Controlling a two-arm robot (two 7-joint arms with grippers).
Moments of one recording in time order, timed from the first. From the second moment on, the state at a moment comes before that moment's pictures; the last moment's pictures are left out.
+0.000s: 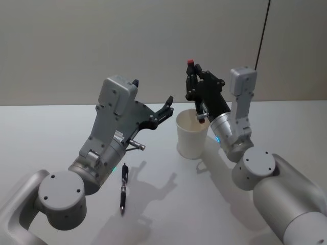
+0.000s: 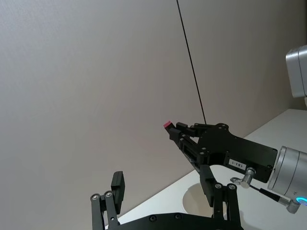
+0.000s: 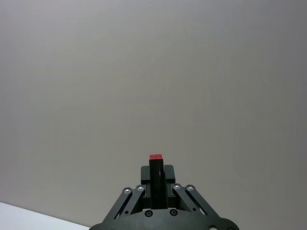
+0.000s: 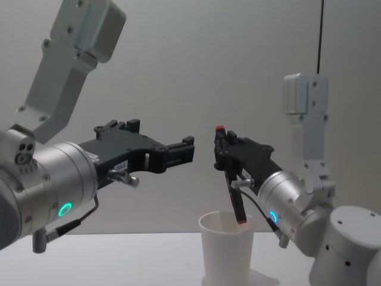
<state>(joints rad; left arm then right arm) -0.24 0.38 0.45 -1.63 -0.20 0.01 -0.01 0.70 -0.15 -0.22 -0.52 0.09 -0.66 0.20</state>
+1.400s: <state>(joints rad) -0.24 0.38 0.45 -1.63 -0.20 0.01 -0.01 0.74 -0.17 -0.21 -0.40 0.08 -0.72 0.21</state>
